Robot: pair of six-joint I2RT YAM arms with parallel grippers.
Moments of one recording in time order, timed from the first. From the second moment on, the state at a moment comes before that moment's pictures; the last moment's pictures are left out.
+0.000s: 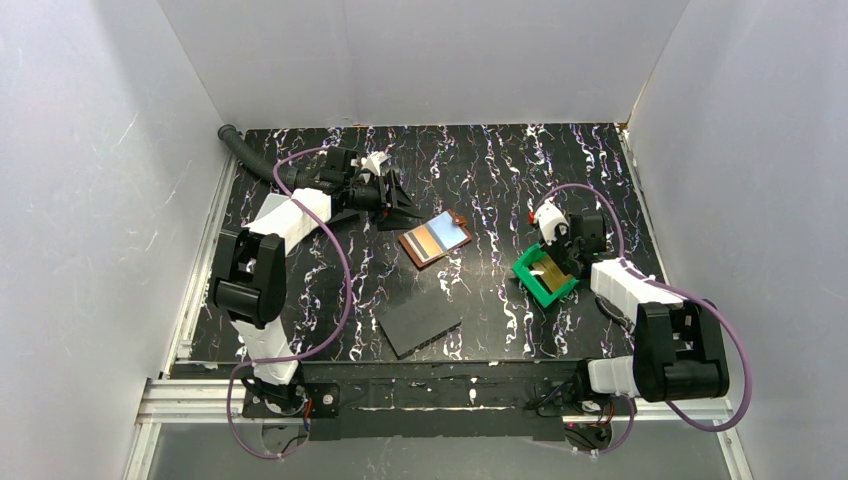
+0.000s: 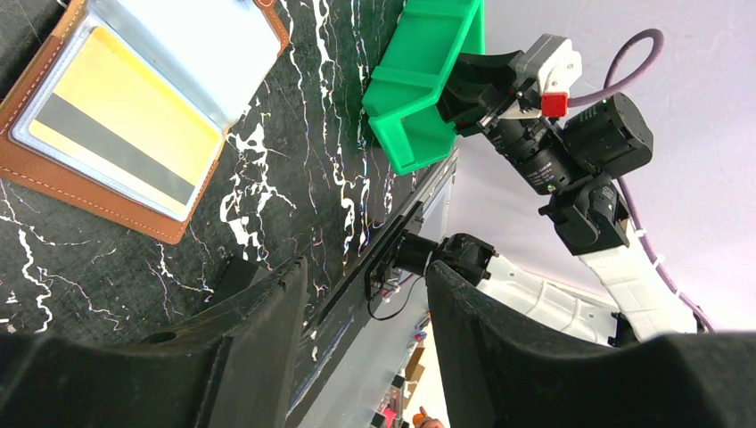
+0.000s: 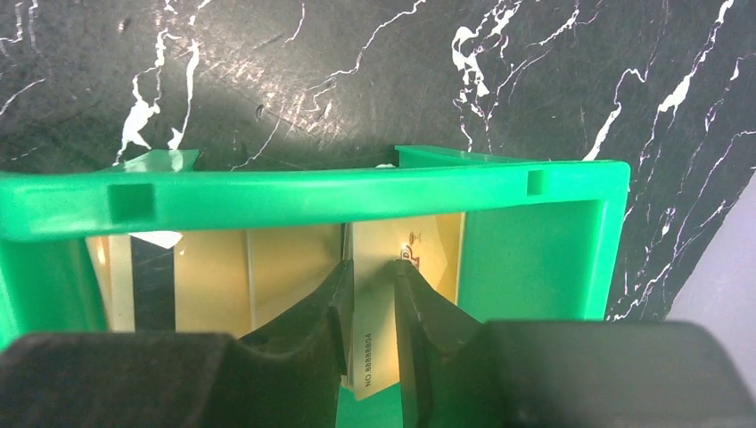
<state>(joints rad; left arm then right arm) -0.30 1.81 1.29 -0.31 0.90 -0.73 0.11 1.33 0.59 -0.10 -0.03 -0.63</state>
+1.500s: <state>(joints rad) -0.31 1.77 1.23 -0.19 0.93 -0.75 0.14 0.83 0.79 -0.34 0.14 0.06</state>
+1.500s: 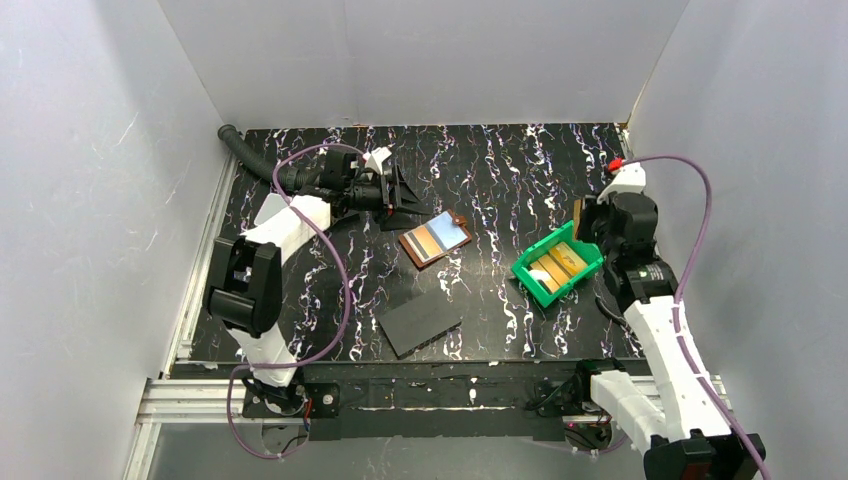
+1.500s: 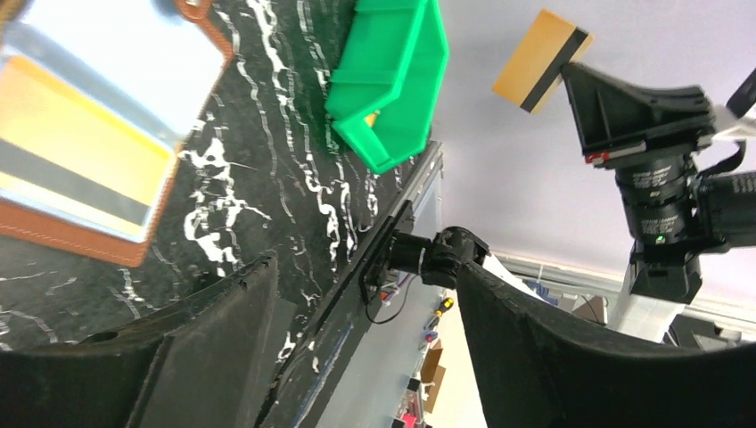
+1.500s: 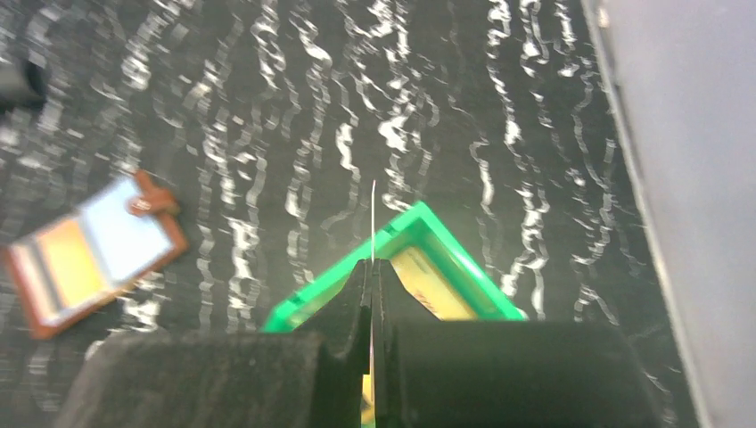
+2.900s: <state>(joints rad) -0.43 1.43 0.89 0.51 0.72 -1.36 0.40 1.36 0.85 0.61 -0.69 1.34</state>
